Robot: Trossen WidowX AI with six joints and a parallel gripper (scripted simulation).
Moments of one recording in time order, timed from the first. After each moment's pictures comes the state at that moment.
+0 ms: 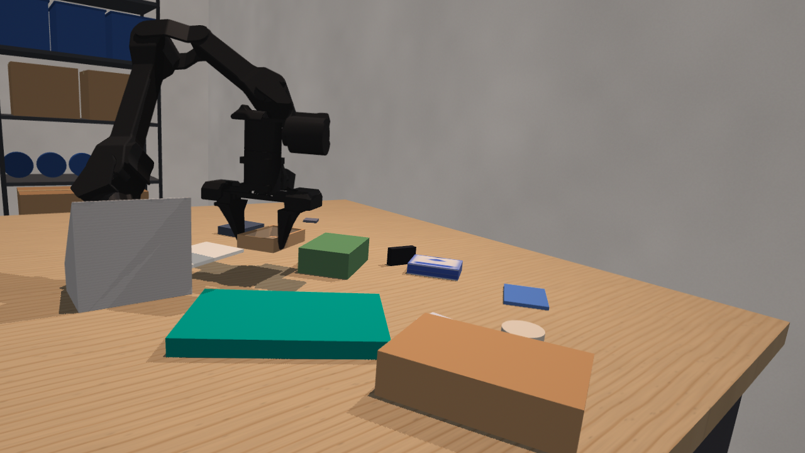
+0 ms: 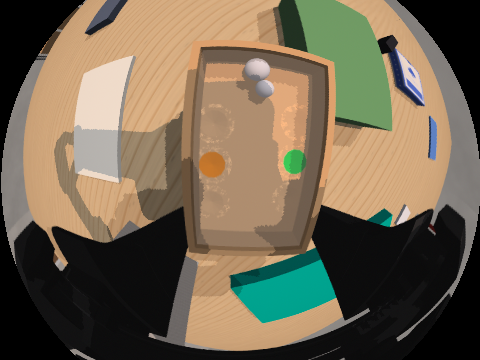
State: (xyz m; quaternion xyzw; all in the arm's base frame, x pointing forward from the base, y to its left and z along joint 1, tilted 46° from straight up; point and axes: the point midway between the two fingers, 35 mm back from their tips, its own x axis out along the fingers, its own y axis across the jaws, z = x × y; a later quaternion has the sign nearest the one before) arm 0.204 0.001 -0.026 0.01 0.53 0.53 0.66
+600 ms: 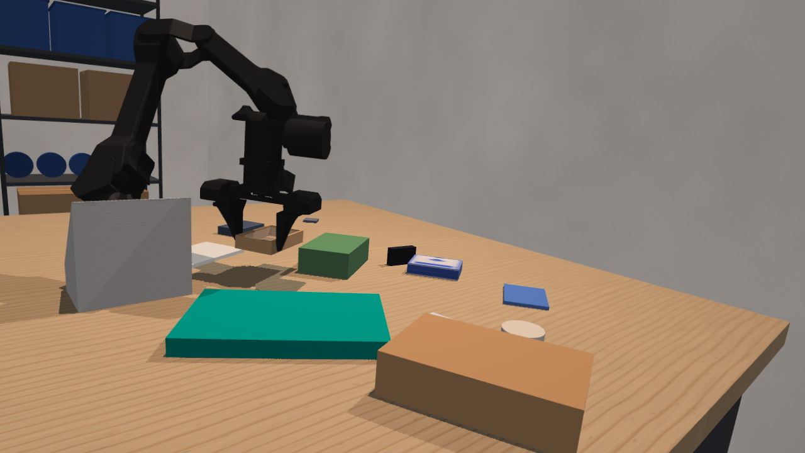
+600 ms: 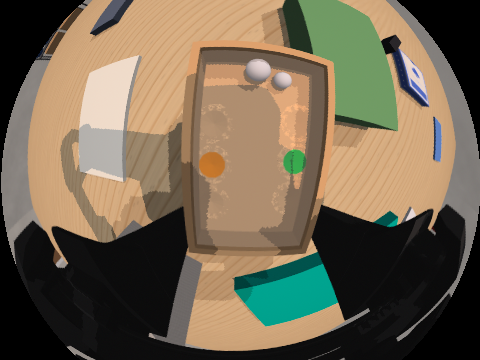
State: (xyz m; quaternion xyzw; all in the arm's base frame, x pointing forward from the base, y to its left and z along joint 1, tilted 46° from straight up) arm 0.201 0.003 -0.027 0.03 0.53 0.54 0.65
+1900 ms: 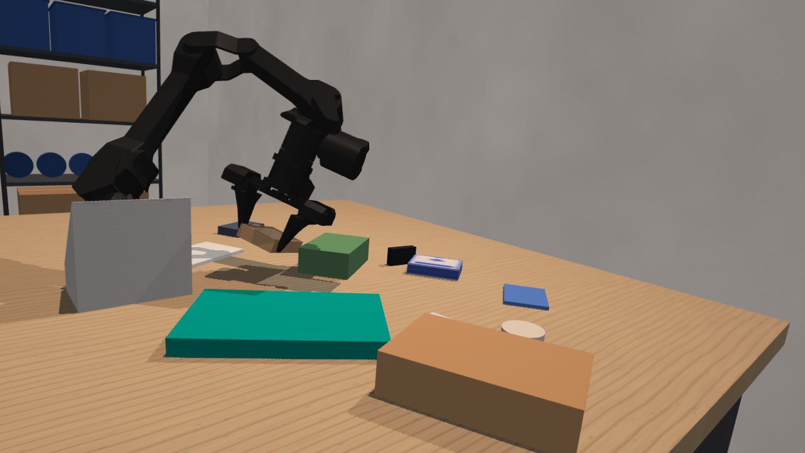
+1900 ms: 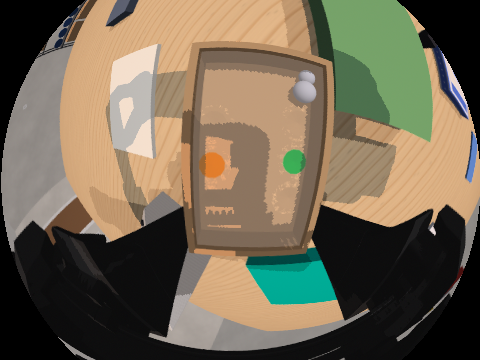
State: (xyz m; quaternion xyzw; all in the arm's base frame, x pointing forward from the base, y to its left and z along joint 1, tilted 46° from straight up) arm 0.214 -0.002 -0.026 0.05 0.58 0.63 0.51
